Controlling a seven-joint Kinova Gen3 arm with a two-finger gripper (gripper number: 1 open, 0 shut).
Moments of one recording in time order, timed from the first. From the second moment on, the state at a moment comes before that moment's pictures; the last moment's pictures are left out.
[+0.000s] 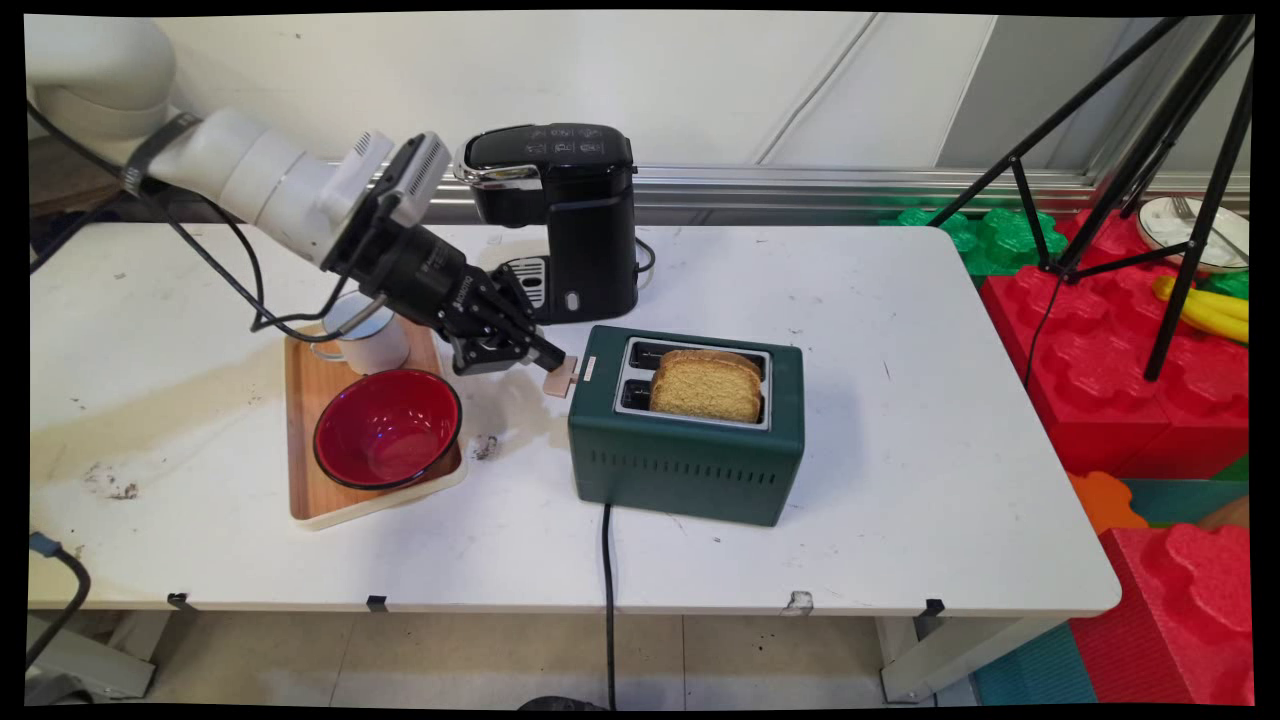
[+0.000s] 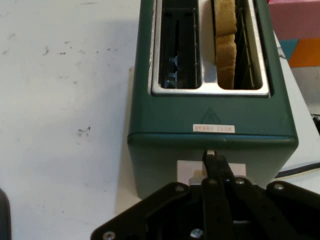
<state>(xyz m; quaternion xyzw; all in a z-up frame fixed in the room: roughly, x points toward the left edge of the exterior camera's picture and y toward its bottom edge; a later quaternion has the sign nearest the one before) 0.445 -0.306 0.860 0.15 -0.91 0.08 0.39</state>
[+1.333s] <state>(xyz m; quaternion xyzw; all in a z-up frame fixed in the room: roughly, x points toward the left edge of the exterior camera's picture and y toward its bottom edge) 0.433 -0.311 0.815 0.17 -0.91 0.06 0.37</state>
